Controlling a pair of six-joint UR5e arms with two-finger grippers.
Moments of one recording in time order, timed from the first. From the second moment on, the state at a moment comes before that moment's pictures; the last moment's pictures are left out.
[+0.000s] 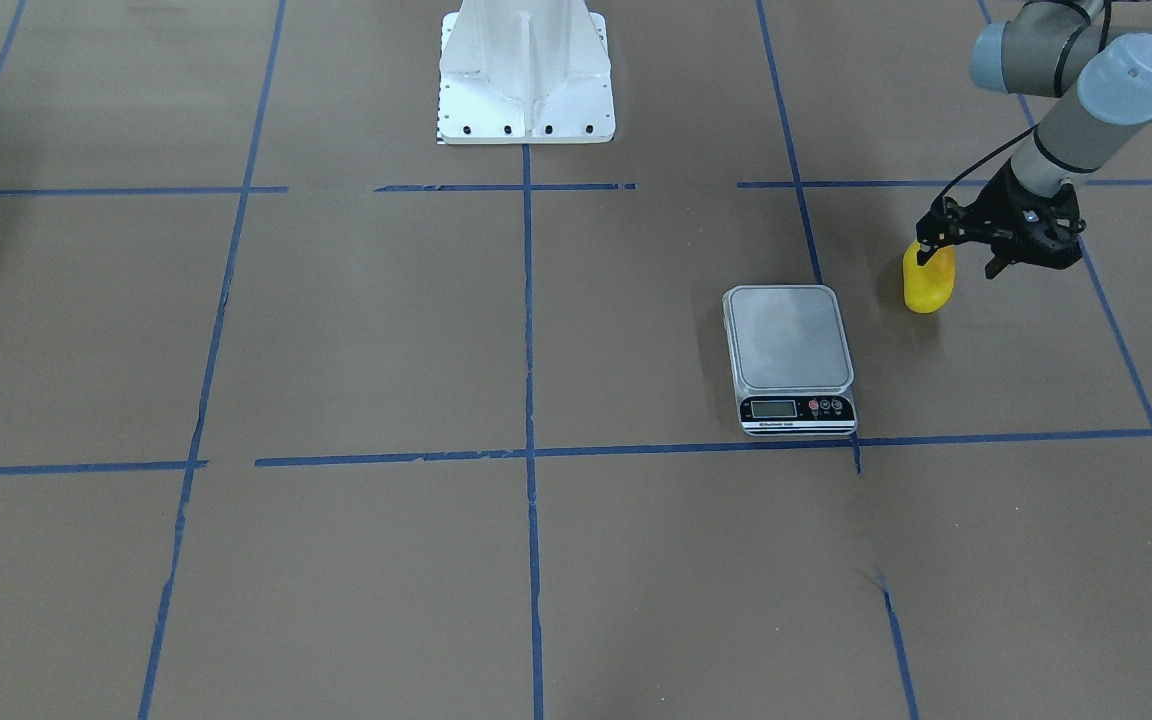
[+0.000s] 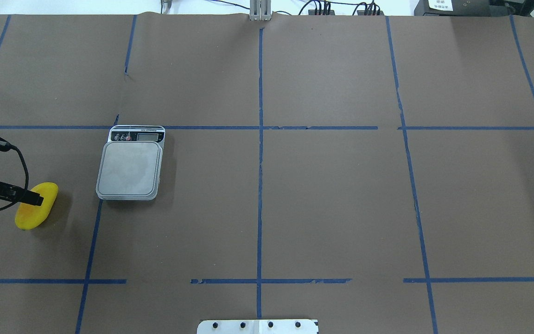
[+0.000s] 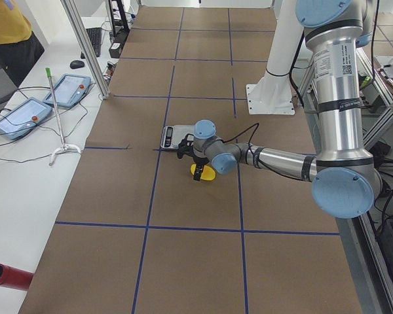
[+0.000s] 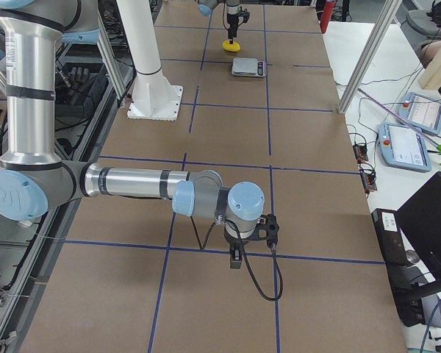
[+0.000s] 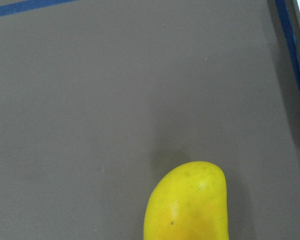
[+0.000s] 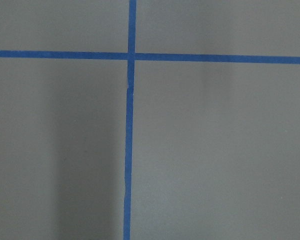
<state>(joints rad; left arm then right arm) -0.82 -1.40 -1.79 -2.23 -2.10 -0.75 1.62 -1.66 1.66 -1.68 2.35 -0.12</state>
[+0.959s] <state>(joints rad) -0.76 -1.41 -1.75 -2.28 -2.10 -0.83 1.62 -1.66 1.66 -1.68 2.35 -0.12</state>
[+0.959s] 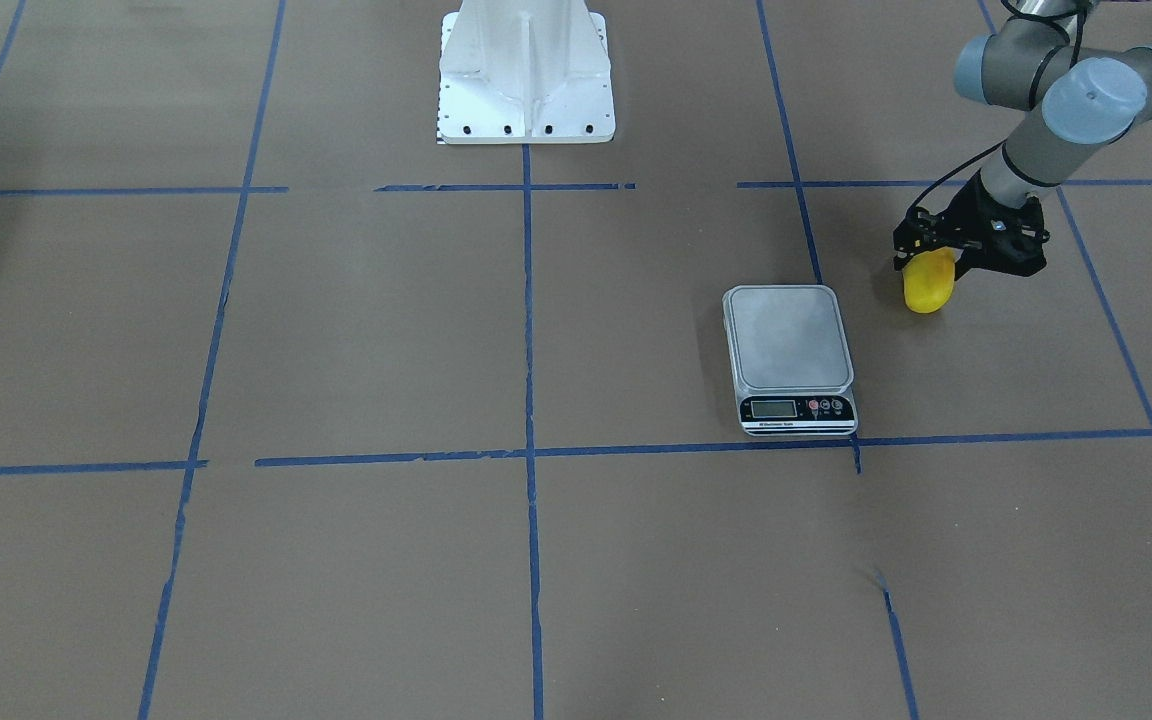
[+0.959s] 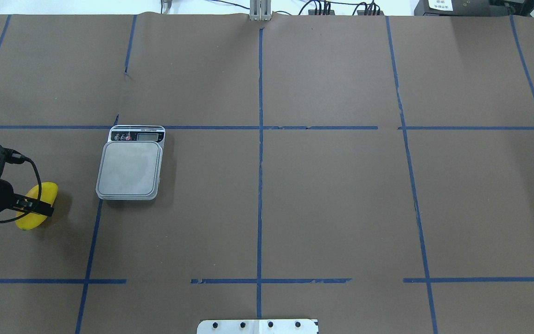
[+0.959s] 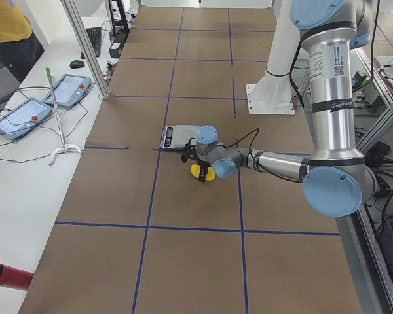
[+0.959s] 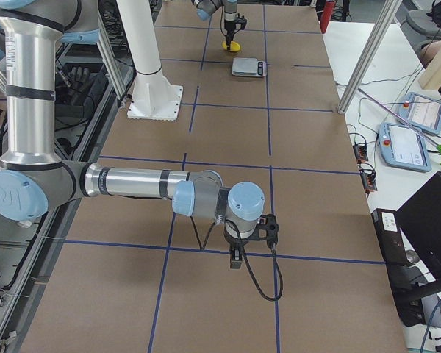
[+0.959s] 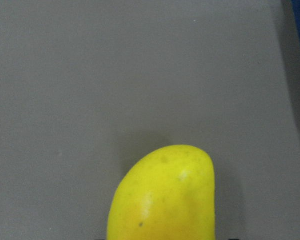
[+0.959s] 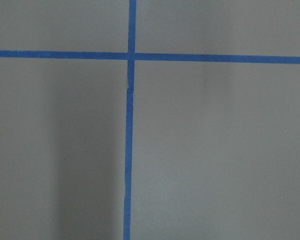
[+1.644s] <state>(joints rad) -0.83 -1.50 -1.85 -2.27 -2.10 -1.03 1.62 -1.66 1.66 -1.68 2.35 -0.12</state>
